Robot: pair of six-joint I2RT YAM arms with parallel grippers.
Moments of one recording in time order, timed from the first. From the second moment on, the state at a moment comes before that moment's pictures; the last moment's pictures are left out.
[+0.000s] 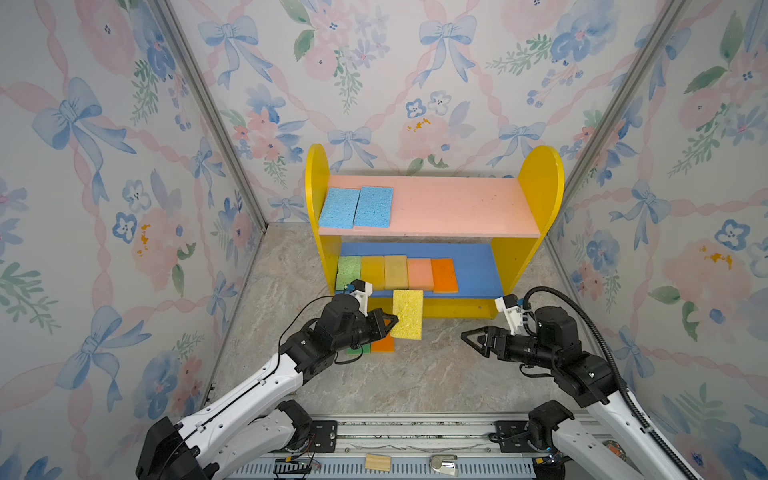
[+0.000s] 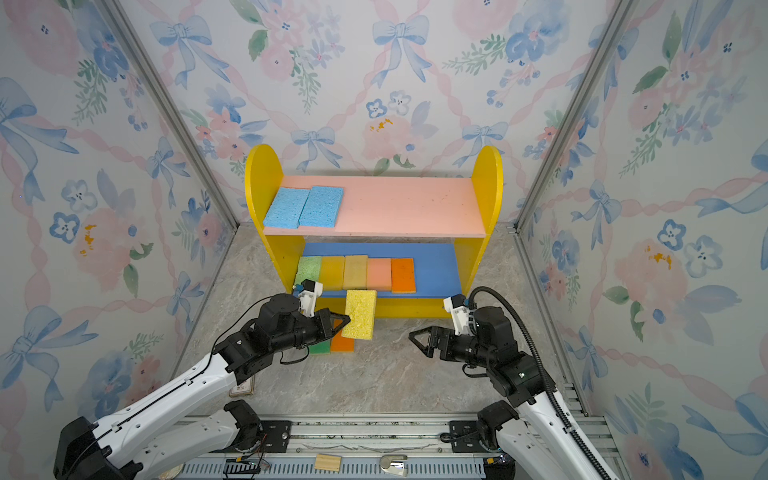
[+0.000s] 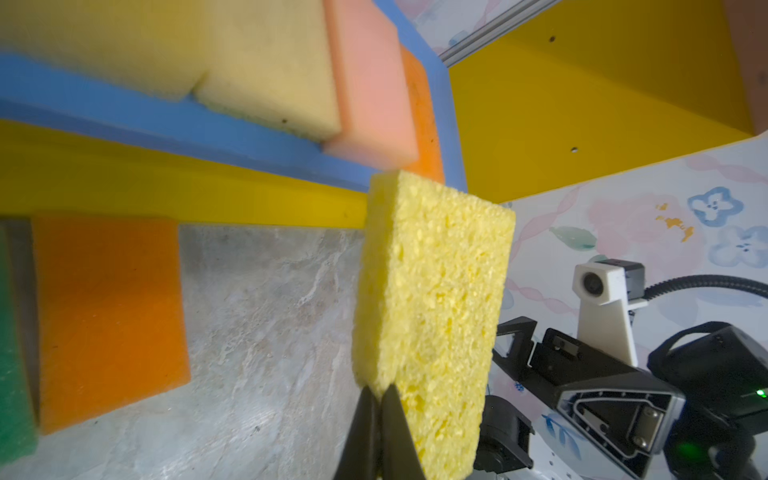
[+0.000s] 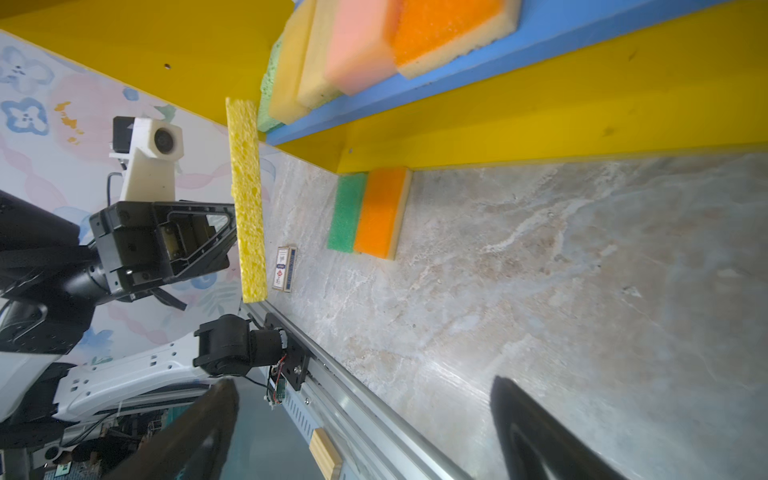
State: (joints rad) left arm -0.71 0.94 0.70 -0.19 0.23 -0.96; right arm 0.44 0.60 0.64 -0.58 -0.54 0.70
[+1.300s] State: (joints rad) left arm -0.75 0.93 0.75 -0.15 0.19 -1.02; right arm 0.85 0.91 0.76 -0.18 -0.30 0.82
